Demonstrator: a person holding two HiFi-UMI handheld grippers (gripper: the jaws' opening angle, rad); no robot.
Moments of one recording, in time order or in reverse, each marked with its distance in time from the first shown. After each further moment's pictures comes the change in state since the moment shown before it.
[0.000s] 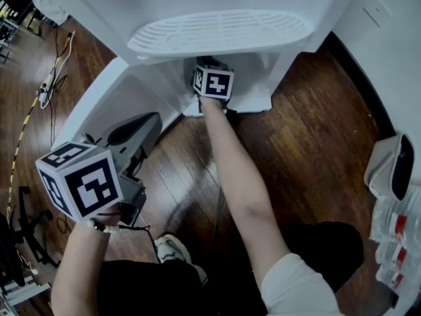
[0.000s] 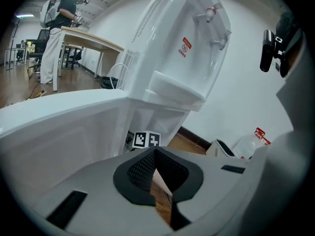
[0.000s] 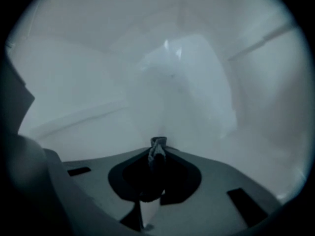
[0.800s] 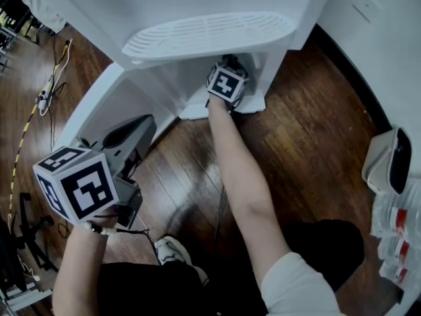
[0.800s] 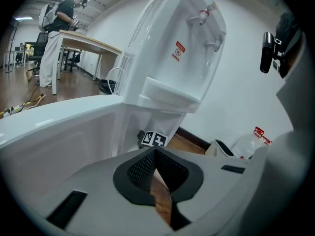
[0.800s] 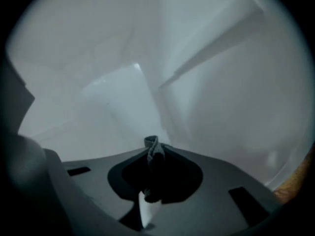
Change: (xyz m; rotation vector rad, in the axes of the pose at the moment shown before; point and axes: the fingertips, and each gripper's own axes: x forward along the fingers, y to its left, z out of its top) left arm -0.008 -0.011 0.005 0.019 -0.016 -0.004; right arm -0.044 -0.101 0.023 0.140 -0.132 -0.397
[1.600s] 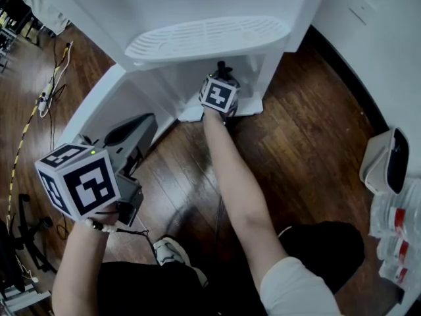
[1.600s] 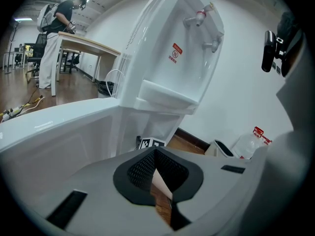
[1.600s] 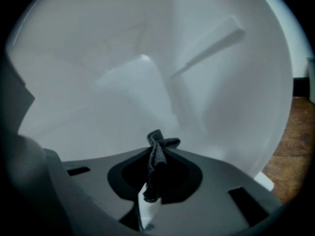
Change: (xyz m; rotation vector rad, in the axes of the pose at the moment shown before) left arm -0.001 -0.005 0.004 0.012 -0.013 -0.005; right arm -0.019 0.018 -0.039 -0.036 0.119 0.063
